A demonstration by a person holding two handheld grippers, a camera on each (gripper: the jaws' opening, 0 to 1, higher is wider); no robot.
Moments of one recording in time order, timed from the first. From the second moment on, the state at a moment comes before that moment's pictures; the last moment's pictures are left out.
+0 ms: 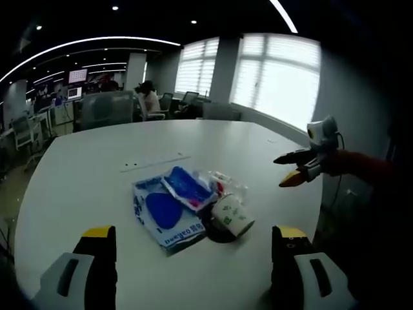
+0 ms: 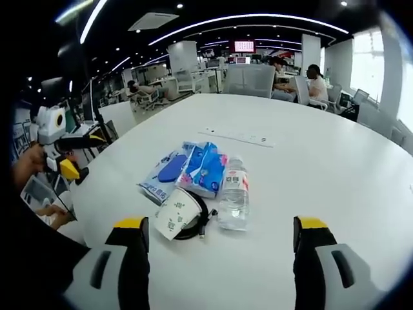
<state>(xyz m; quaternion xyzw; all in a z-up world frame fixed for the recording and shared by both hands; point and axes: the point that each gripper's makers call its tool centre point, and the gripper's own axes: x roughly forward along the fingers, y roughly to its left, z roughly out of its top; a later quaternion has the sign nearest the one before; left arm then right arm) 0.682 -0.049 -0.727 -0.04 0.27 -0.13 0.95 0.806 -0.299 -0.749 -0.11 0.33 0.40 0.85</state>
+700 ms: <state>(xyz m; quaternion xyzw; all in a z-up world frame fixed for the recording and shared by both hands) 0.699 -0.074 -0.714 -0.03 0.26 -0.16 0.95 0.834 -0.280 -0.760 -0.15 0.35 0.40 0.83</state>
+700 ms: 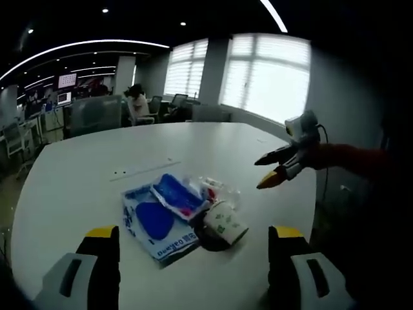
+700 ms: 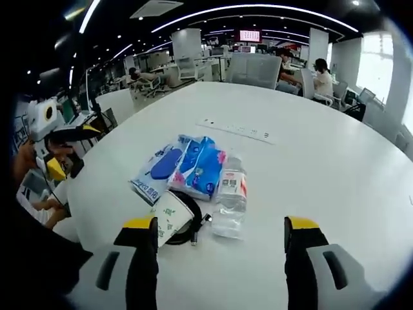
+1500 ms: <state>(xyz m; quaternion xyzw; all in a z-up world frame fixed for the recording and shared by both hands) 0.736 -0.115 -0.717 -0.03 0.26 -0.21 0.94 0.865 -0.254 -0.793 -0.18 0.37 0.39 0.82</state>
